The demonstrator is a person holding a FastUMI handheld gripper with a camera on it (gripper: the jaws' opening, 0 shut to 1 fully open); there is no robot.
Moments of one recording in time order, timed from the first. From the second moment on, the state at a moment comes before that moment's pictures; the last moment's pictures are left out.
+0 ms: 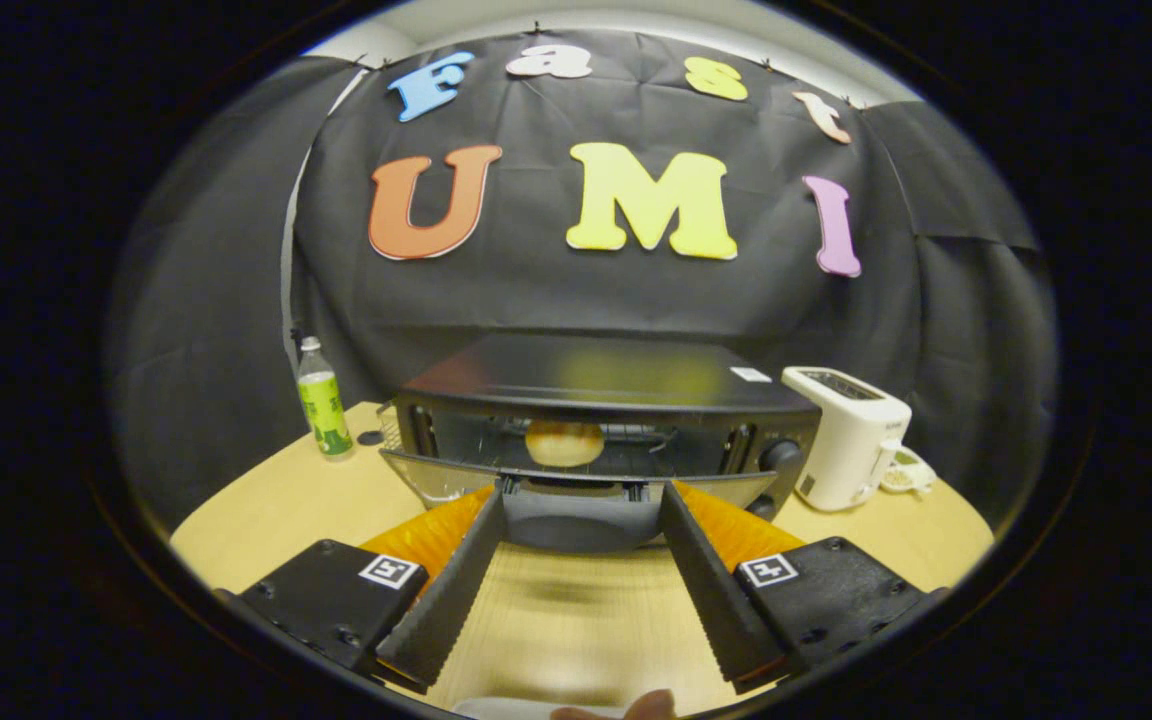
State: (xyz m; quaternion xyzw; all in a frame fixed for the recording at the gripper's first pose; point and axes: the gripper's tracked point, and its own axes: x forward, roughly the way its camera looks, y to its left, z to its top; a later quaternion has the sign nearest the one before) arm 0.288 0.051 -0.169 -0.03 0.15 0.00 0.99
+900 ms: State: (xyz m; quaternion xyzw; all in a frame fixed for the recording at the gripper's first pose) arm 0.185 0.051 -0.039 0.01 0.06 0.02 1.00
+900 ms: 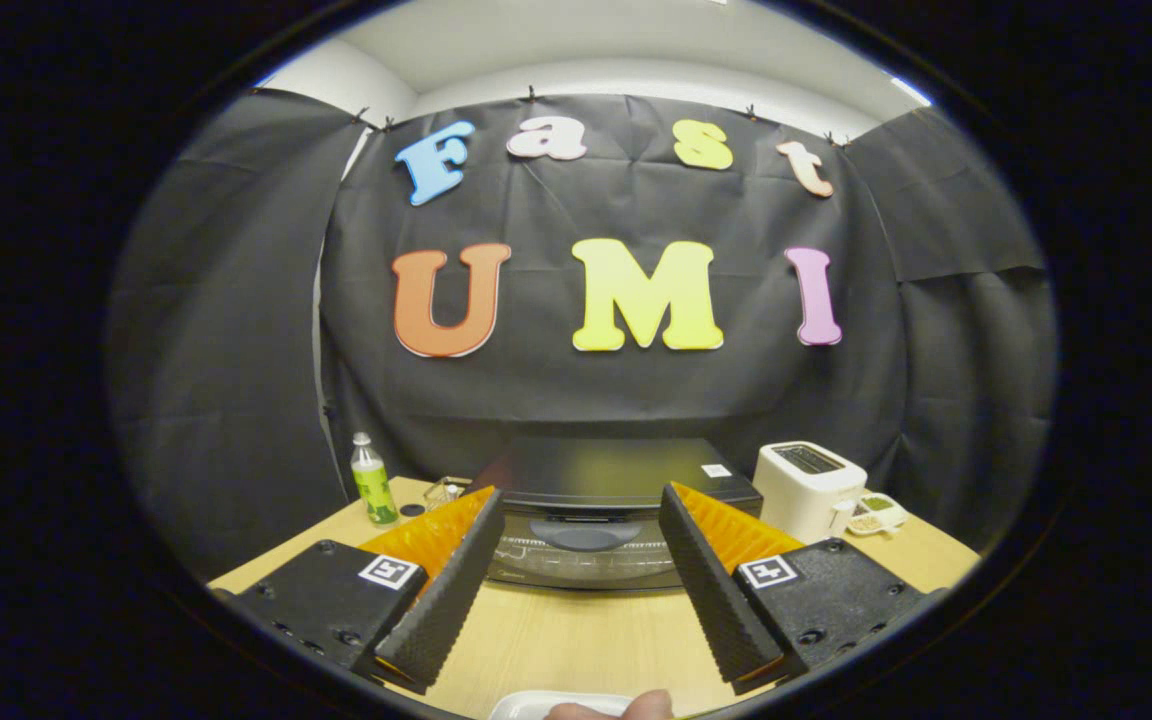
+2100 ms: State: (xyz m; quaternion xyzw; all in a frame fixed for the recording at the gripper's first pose) arm -0.011 0.047 -0.037 0.04 0.05 0.00 1.00
